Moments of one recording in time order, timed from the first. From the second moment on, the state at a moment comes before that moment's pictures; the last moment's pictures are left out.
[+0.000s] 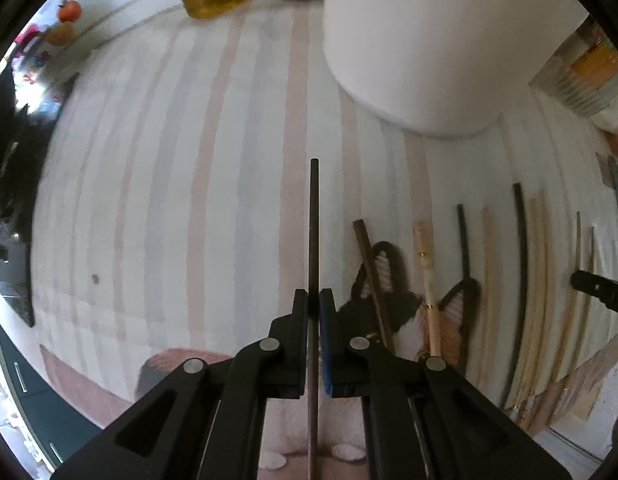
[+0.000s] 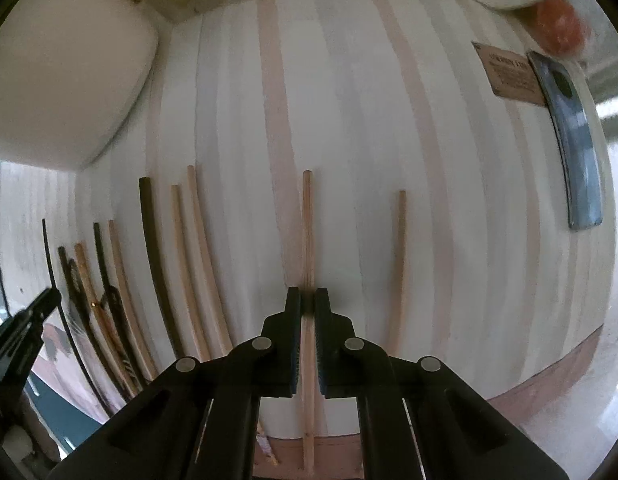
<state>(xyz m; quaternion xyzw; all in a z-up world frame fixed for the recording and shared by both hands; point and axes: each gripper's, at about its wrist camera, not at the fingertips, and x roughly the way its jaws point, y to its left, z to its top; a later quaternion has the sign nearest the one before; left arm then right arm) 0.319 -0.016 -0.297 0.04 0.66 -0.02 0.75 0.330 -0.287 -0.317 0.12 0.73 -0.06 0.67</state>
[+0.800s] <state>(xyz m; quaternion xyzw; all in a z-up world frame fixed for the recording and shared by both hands) 0.301 -0.028 -0.177 0.04 0.55 -0.05 0.83 0.309 -0.300 -0.185 0.11 0.56 -0.02 0.82</state>
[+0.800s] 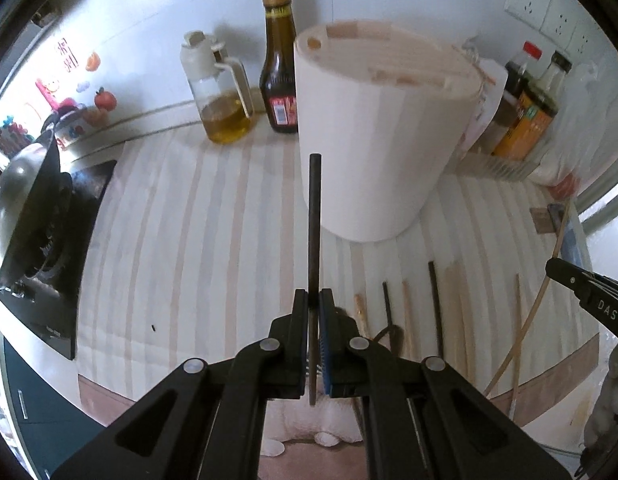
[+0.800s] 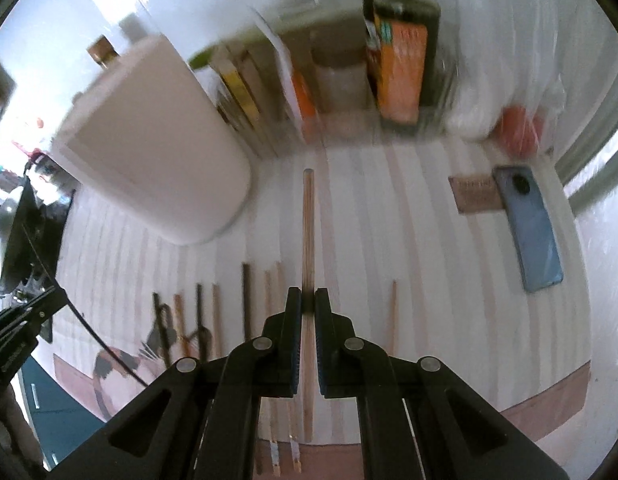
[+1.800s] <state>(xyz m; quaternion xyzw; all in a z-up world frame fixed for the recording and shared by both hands) 0.370 -0.004 0.028 -0.05 0.37 -0.08 0.92 0.394 -0.227 0.048 0.11 0.34 0.06 0.93</state>
